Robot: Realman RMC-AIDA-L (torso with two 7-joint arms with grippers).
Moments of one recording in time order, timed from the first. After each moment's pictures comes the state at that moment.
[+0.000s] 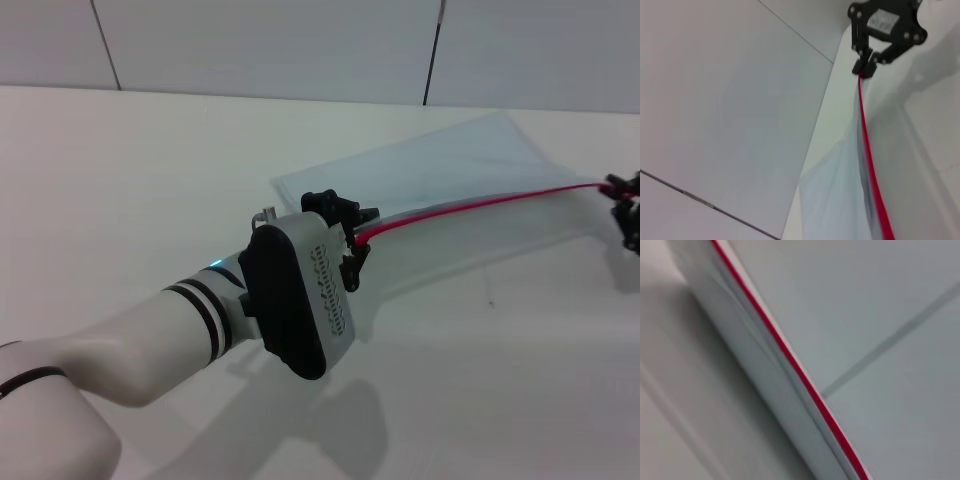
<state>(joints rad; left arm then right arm) -0.27 -2.02 2.23 1.18 2.85 -0.10 -2.32 0.62 2.03 -0.15 -0.35 1.06 1.03 -3.00</state>
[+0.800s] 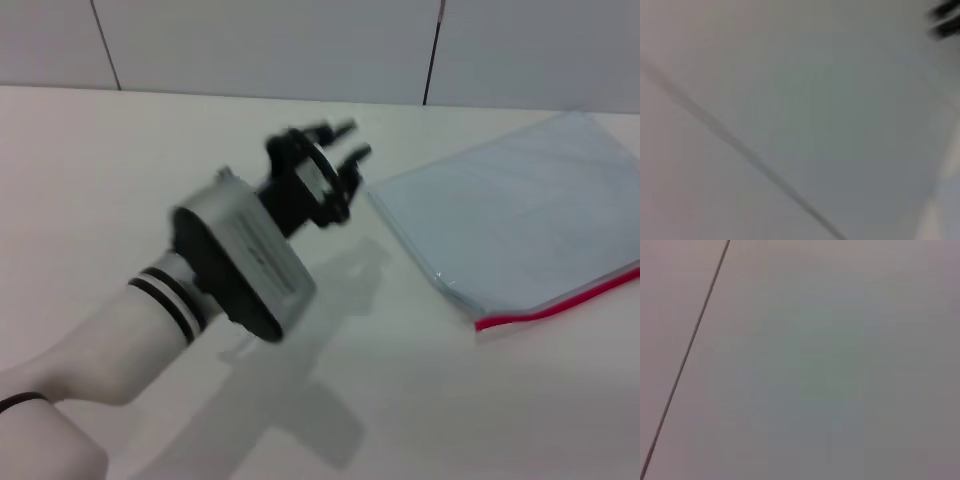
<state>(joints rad) -0.27 -2.03 2.26 1.02 2.65 -0.56 -2.31 0.52 2.03 -0.07 -0.16 1.75 1.29 -3.00</state>
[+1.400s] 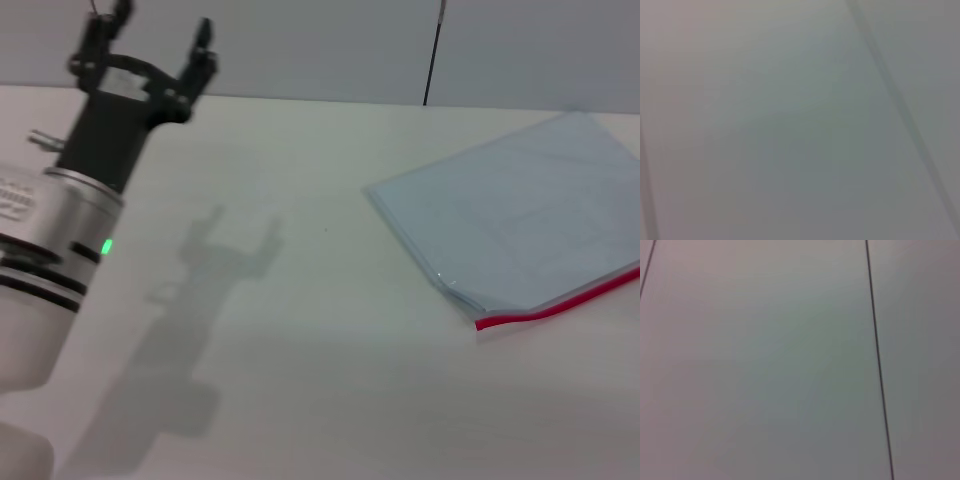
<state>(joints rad) -0.34 -2.03 2.22 0.65 2.41 -1.20 -2.88 0.46 2.03 -0.01 0.04 1.98 1.56 -2.99</state>
